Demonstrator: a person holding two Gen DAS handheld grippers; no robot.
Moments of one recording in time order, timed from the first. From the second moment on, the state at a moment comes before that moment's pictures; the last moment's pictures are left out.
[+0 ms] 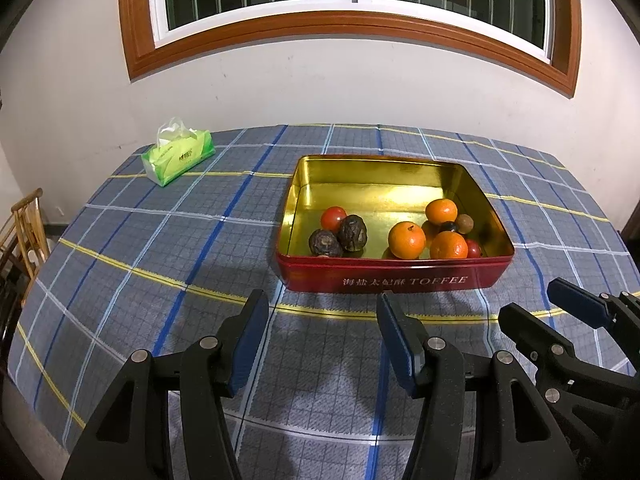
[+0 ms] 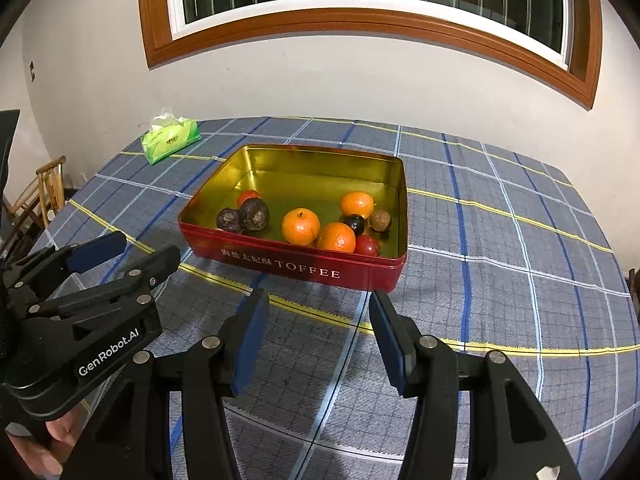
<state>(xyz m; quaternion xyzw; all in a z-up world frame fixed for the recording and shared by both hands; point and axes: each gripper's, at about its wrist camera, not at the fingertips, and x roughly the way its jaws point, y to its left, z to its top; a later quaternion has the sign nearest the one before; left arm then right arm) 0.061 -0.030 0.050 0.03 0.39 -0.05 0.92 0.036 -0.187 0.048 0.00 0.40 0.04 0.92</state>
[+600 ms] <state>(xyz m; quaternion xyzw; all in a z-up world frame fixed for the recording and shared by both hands) 0.059 -0.030 0.051 0.03 0.39 -0.06 0.92 0.037 -0.188 0.042 0.00 0.40 0.04 0.91</state>
